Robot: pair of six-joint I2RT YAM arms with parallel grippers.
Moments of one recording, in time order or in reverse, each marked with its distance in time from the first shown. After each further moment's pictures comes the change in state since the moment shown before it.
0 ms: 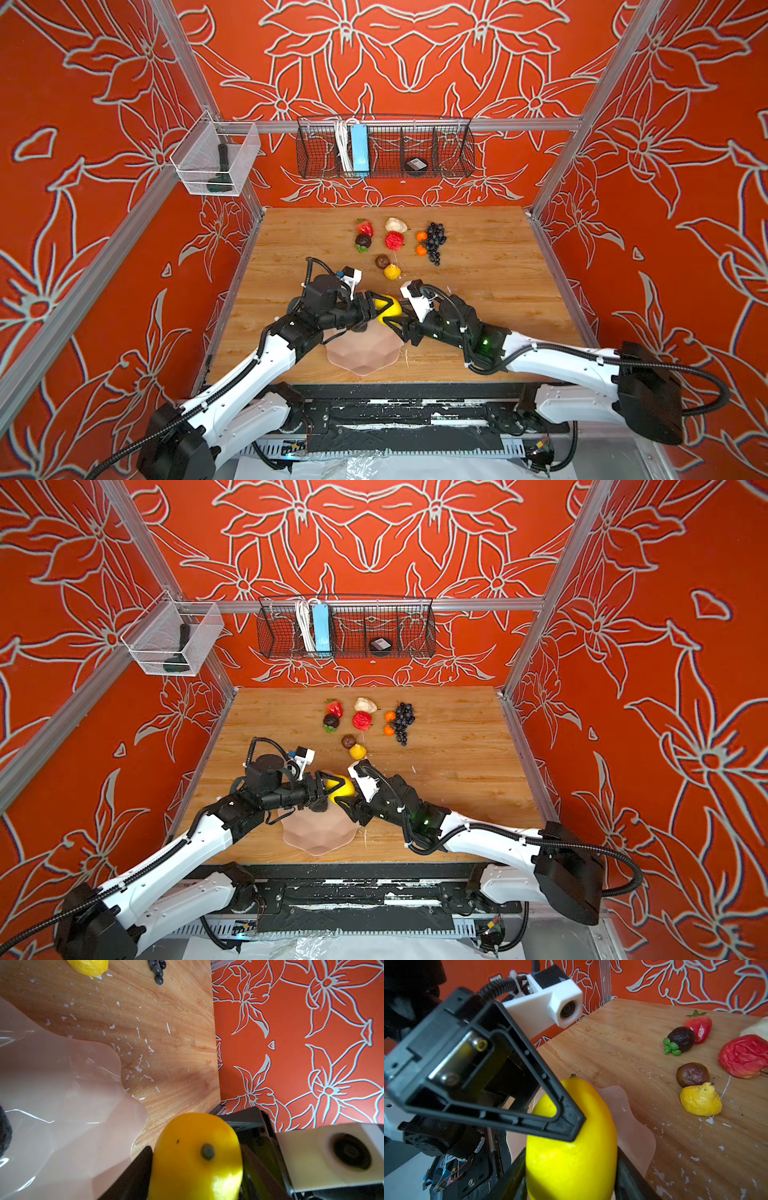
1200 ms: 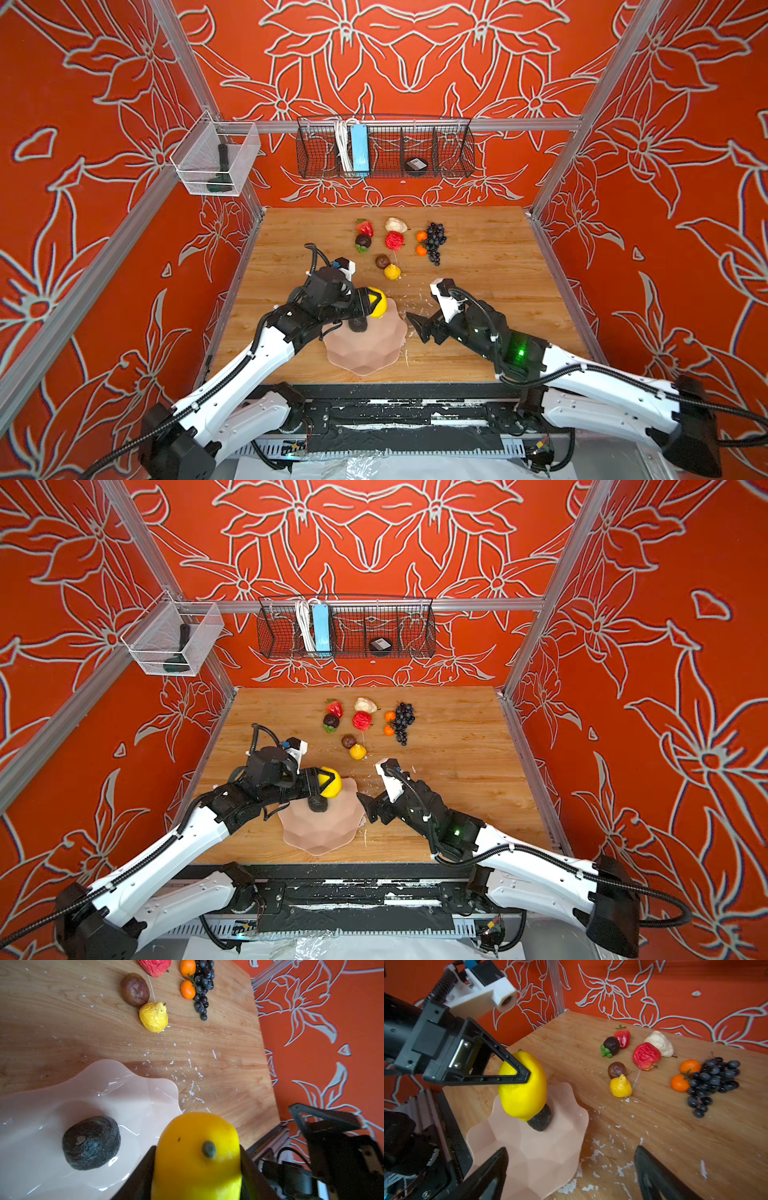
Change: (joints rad) left arm -0.071 0.071 0.201 -0.334 -0.371 0.313; right arm 0.004 -0.331 -0.050 -0.323 0.305 -0.045
